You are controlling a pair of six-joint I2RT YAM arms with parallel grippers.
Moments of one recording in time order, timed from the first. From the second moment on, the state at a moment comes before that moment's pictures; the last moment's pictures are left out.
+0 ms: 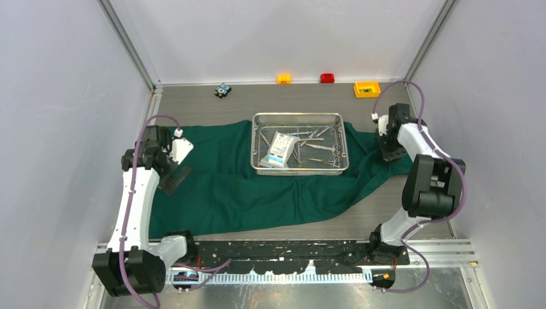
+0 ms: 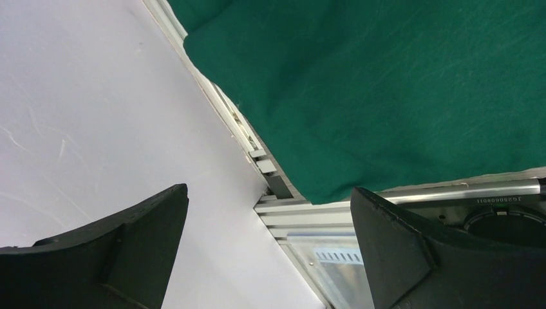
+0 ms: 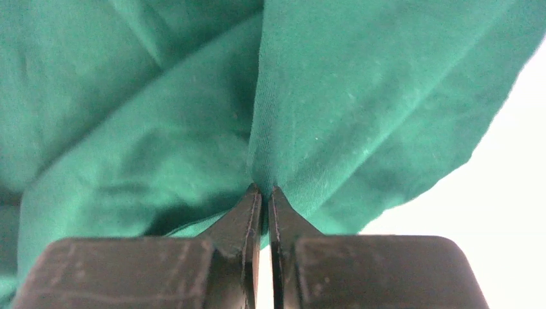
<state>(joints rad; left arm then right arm) 0.09 1.06 1.05 -1.13 -0.25 0.73 -0.17 1.67 1.16 -0.75 0.11 -0.37</state>
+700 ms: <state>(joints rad) -0.09 1.13 1.05 -1.03 -0.22 0.72 -0.25 1.02 0.89 -1.02 0.33 -0.43</state>
